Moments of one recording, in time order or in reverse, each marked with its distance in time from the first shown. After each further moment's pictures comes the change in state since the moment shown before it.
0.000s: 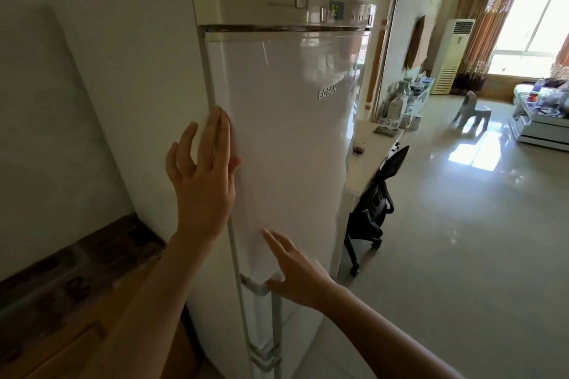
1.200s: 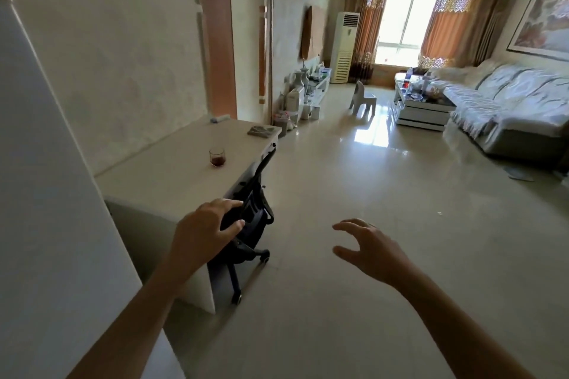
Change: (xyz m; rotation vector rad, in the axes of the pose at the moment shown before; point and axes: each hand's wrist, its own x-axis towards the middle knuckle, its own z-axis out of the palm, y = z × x) left_hand 0.024 0.491 0.273 -0.675 -0.831 0.130; right_hand -0.210 0.503 -0.332 -0.207 0.301 0.564
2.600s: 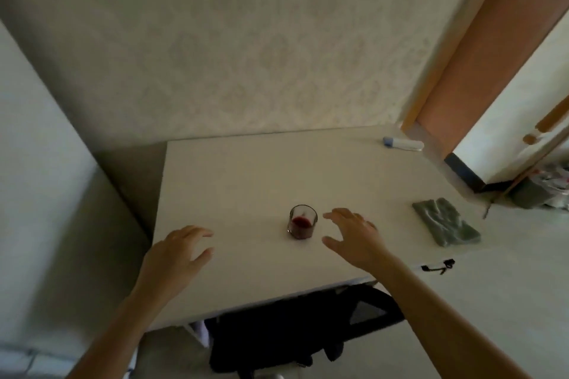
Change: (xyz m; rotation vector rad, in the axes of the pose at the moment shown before) left_hand 0.379 -0.278 0.209 0.232 0.160 -1.128; right_hand 0.843 -0.021 0.203 -0.126 -0.528 -0.877
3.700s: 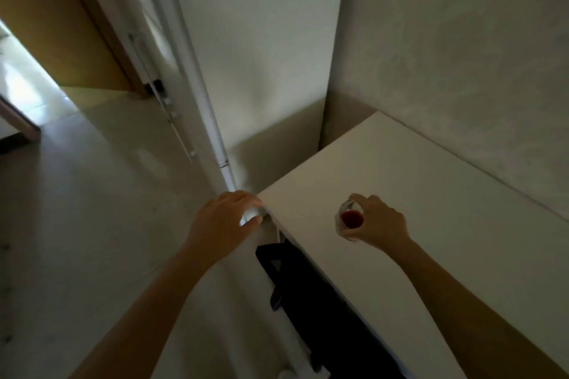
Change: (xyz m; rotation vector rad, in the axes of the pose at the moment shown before) left_hand -0.136 0.133 0.013 0.168 0.347 -0.835; right_hand 0.111 -0.069 0.038 -0.104 -0.335 -0.852
